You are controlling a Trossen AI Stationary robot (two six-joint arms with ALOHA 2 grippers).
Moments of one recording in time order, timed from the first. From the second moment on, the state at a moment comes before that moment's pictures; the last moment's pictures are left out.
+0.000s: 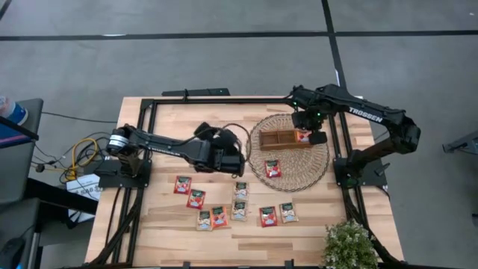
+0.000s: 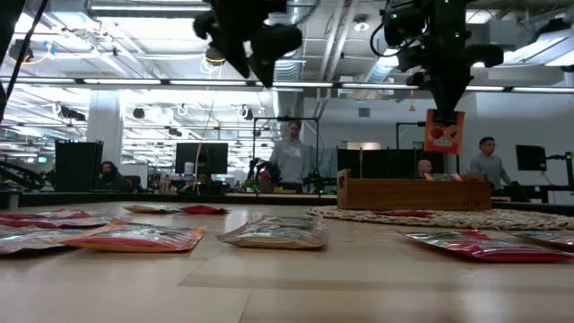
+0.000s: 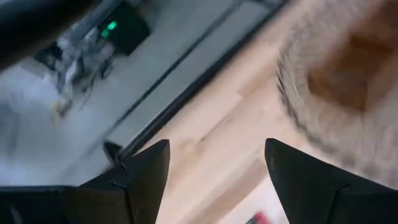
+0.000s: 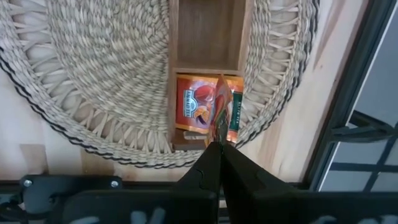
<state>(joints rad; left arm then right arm) -0.14 1.83 1.61 -1.10 -1.01 -0.70 -0.51 1.39 1.29 -1.38 0.11 -0.70</state>
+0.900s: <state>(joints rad) -0.06 1.19 0.62 0.28 -0.45 -0.26 -0.56 1.55 1.28 -1.43 0.03 -0.82</state>
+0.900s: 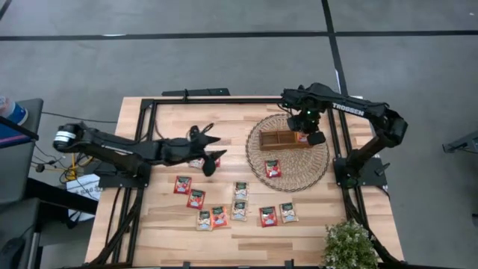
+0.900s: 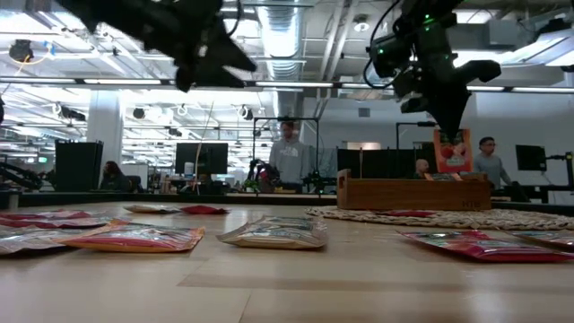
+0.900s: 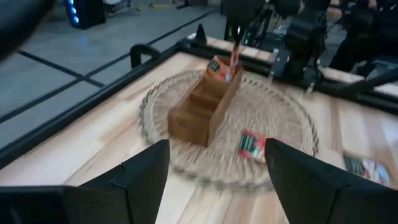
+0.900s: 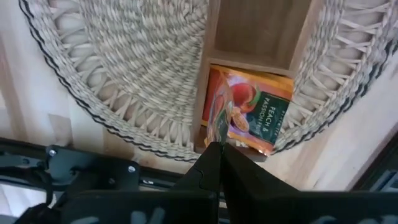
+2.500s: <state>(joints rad) -0.06 1.06 0.34 0.54 -0.33 -0.28 -0.68 1.66 1.28 -1.35 -0.02 -0.89</state>
